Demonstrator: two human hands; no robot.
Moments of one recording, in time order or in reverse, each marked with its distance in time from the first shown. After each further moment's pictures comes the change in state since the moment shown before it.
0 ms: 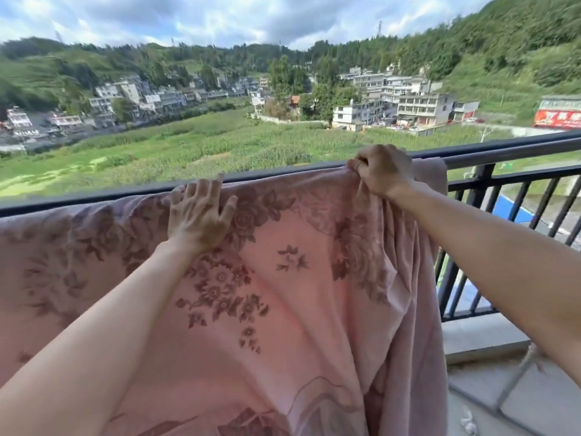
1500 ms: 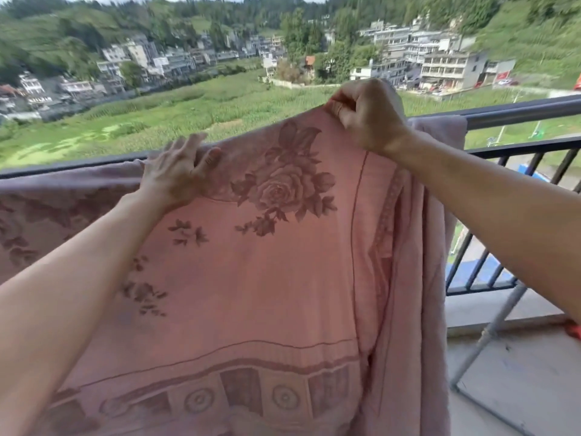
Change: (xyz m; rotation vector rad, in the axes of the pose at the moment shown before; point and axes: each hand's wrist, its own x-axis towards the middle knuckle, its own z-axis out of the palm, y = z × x) left_hand 0.050 0.197 0.002 -0.107 -0.132 -0.082; right_hand 0.022 0.178 -0.067 0.310 0.069 -0.256
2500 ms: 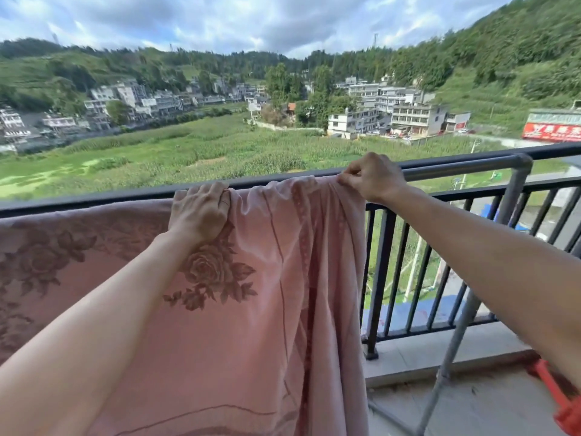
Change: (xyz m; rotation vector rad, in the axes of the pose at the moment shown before) left_hand 0.026 0.154 0.044 0.016 0.041 0.049; right_hand -0.025 0.141 -0.077 -0.173 -0.250 0.286
